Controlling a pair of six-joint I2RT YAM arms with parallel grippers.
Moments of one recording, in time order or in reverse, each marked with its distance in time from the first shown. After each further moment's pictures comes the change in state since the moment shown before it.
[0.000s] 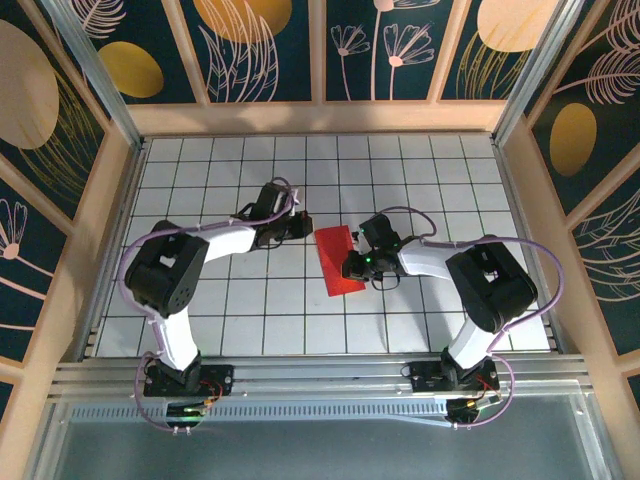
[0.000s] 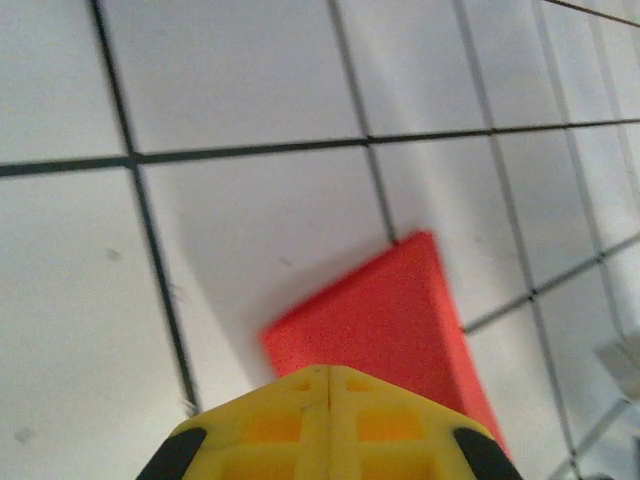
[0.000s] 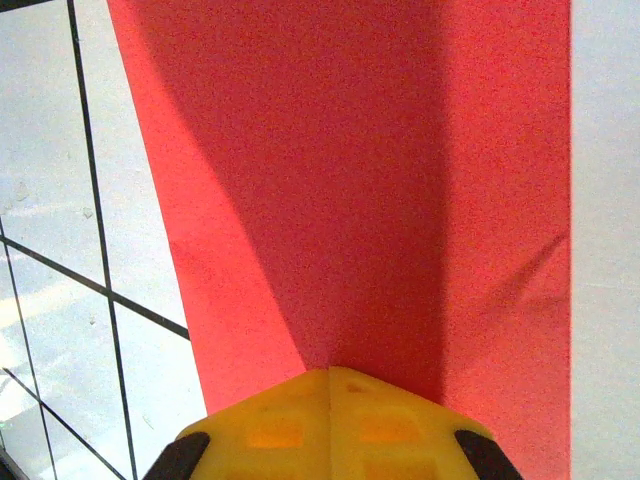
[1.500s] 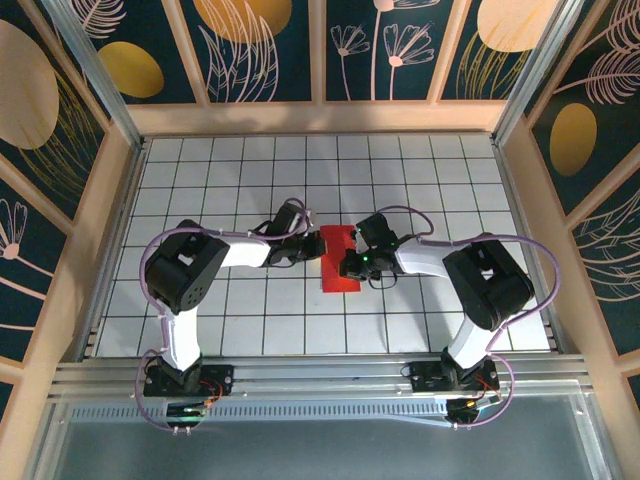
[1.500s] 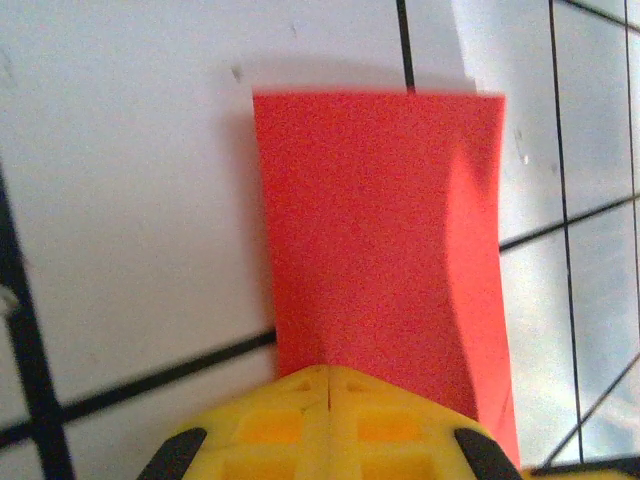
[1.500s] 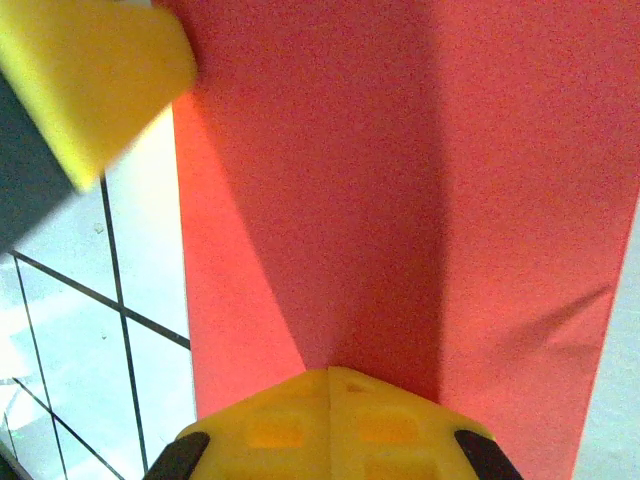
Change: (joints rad) left arm -0.077 0.117 -0.029 0.074 -0.004 -0.163; right arm 0.012 0.023 0.021 0.001 0.005 0.027
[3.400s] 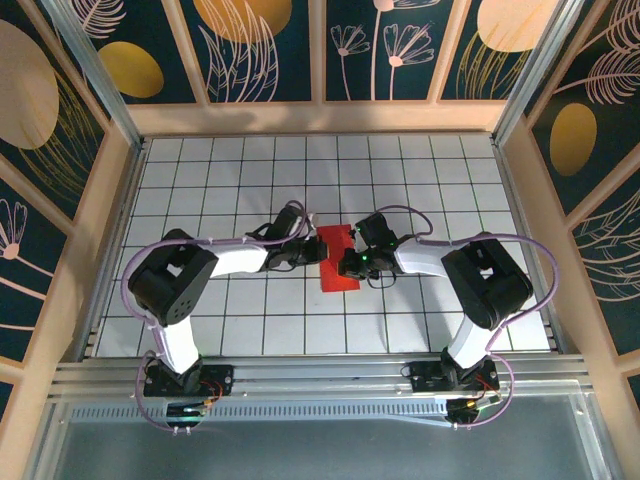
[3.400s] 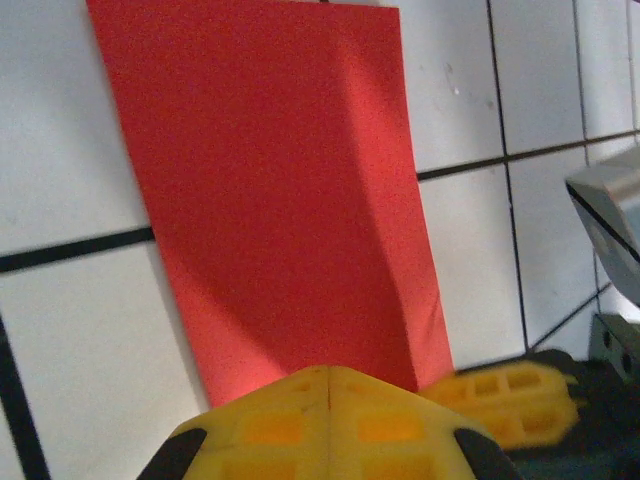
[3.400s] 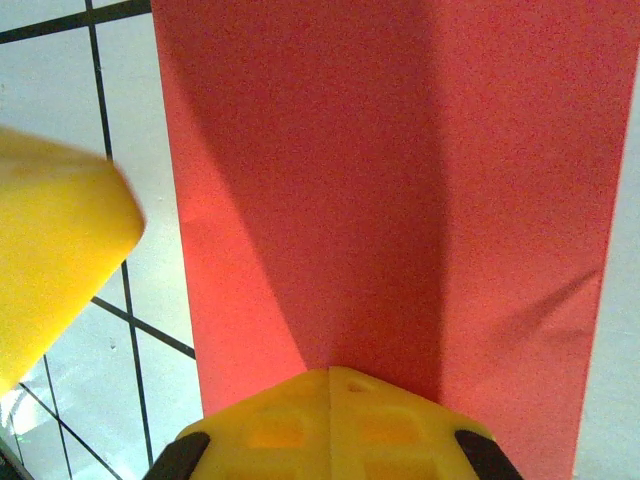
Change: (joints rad) left arm -0.060 -0.102 -0.031 -0.078 -0.012 -0.005; right arm 0.003 0.006 0.004 0.026 -0.004 0.011
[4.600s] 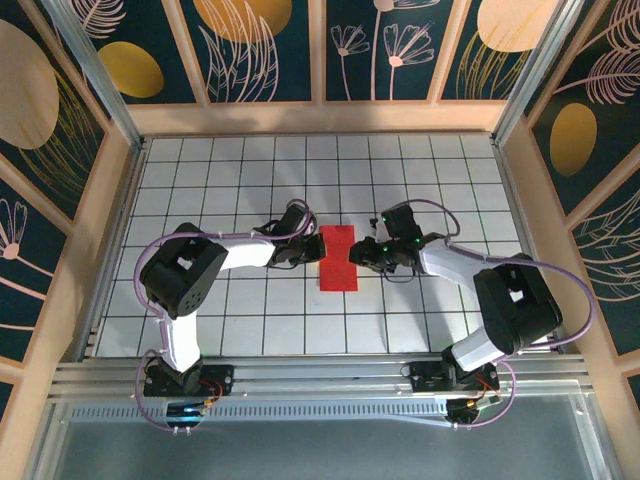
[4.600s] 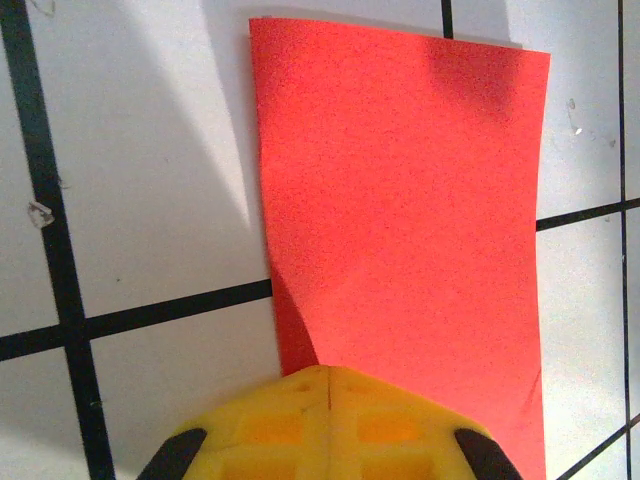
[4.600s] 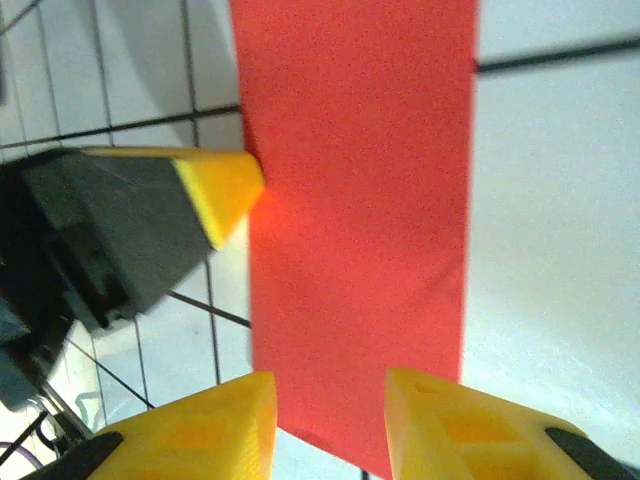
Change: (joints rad) left arm 0.000 0.066 0.062 -0.085 -0.102 -0.004; right arm -0.133 -0.203 -0.071 -0.064 -0.080 0.011
